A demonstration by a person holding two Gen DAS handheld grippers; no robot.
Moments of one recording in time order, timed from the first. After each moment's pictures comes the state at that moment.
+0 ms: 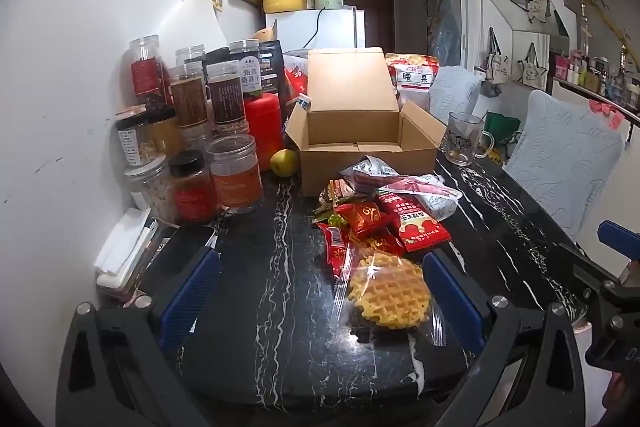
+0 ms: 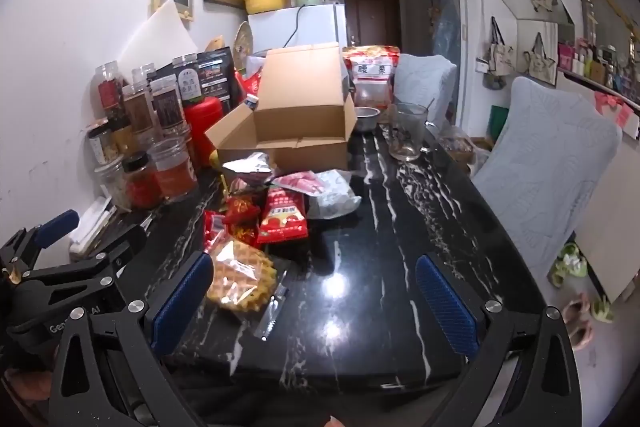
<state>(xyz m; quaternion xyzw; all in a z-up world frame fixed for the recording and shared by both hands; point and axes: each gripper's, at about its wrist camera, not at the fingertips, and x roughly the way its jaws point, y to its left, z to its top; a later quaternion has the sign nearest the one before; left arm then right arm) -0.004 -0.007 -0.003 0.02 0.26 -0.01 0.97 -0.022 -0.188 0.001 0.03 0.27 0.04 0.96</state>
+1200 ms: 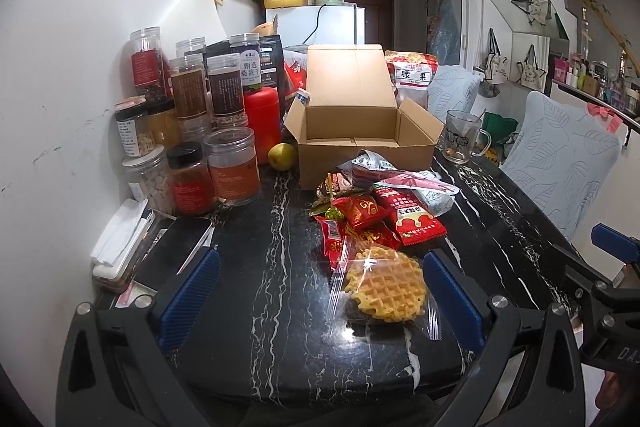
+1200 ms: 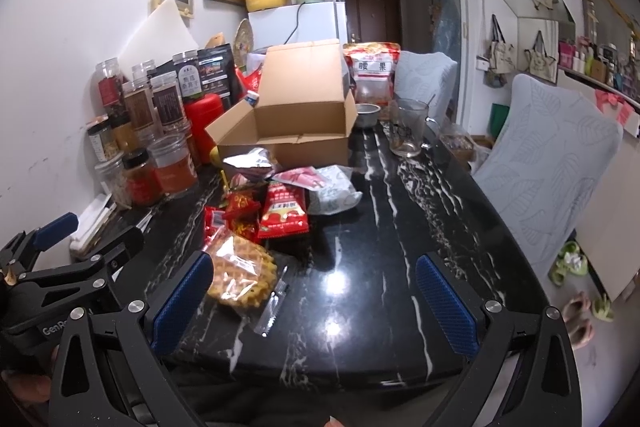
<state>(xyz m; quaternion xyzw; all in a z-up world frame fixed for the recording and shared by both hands) -0.007 -0.001 -0.006 0.01 0.27 -0.02 0.96 -0.023 -0.189 -0.005 0.03 0.28 0.04 0.96</state>
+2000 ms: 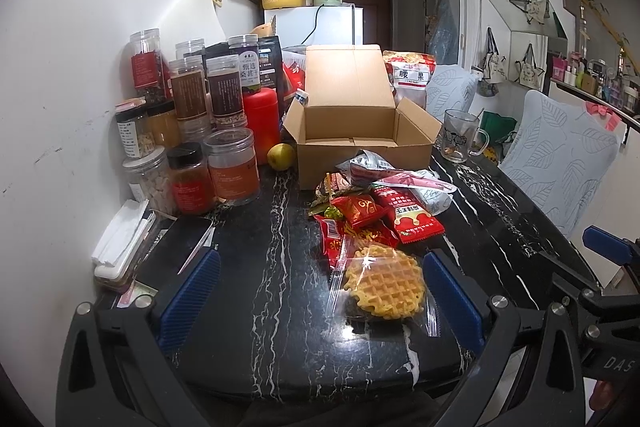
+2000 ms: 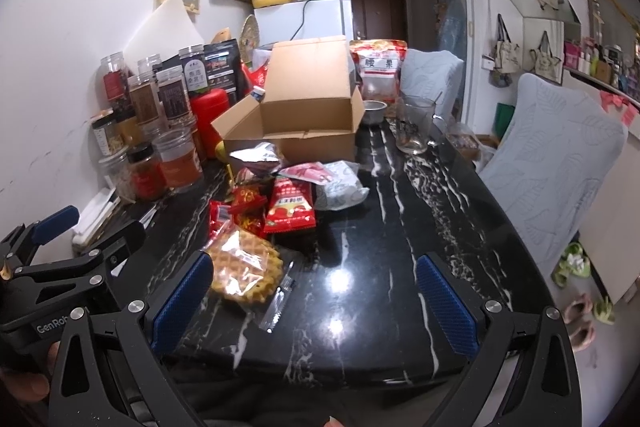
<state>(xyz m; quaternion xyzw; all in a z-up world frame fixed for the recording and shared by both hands) -0.014 -0.002 -0.005 0.01 0.27 -0.02 0.96 -0.025 -0.183 -0.008 0.03 0.28 0.05 0.96</state>
